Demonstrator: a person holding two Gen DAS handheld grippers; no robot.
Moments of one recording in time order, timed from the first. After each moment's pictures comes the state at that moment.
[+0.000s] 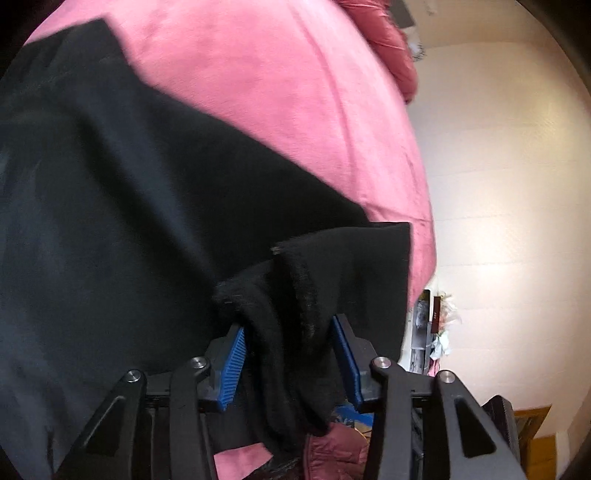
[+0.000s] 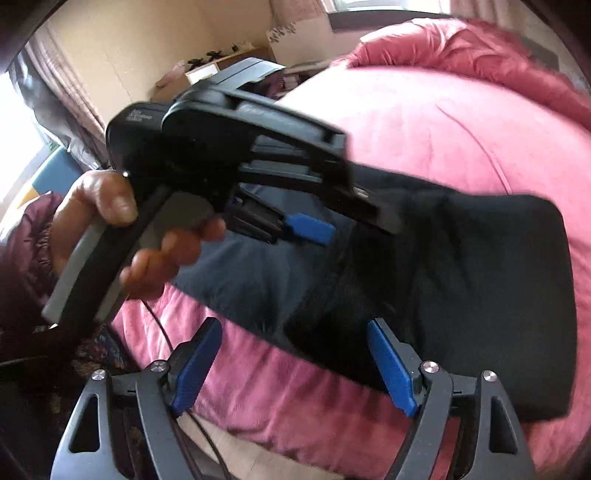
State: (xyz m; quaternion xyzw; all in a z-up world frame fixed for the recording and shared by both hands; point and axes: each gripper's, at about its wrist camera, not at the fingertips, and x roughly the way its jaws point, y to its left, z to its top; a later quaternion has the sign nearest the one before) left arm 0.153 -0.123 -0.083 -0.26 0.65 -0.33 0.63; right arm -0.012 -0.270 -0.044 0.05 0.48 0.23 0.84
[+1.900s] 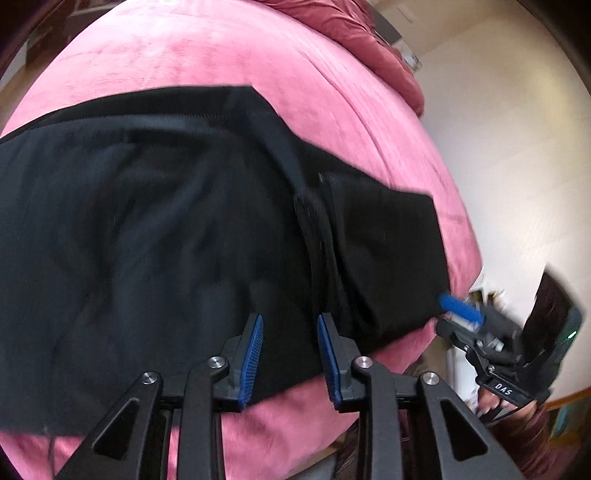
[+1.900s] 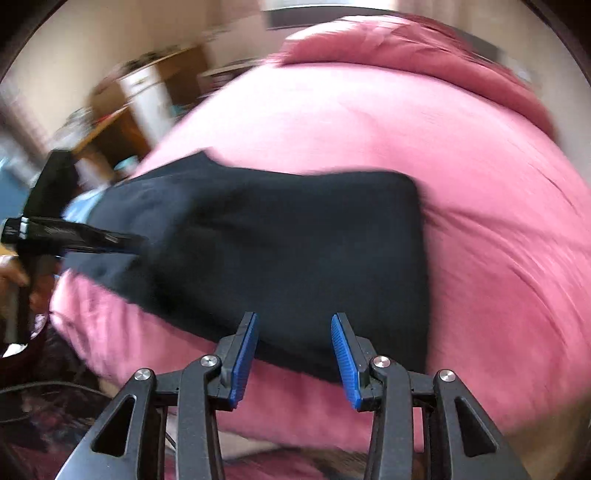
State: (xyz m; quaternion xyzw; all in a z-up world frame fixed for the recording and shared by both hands) left arm 0.079 -0.007 -0.074 -0.15 0.58 -0.28 0.75; right arm -0.014 -0.287 -0.017 -0.03 0.49 0.16 0.86
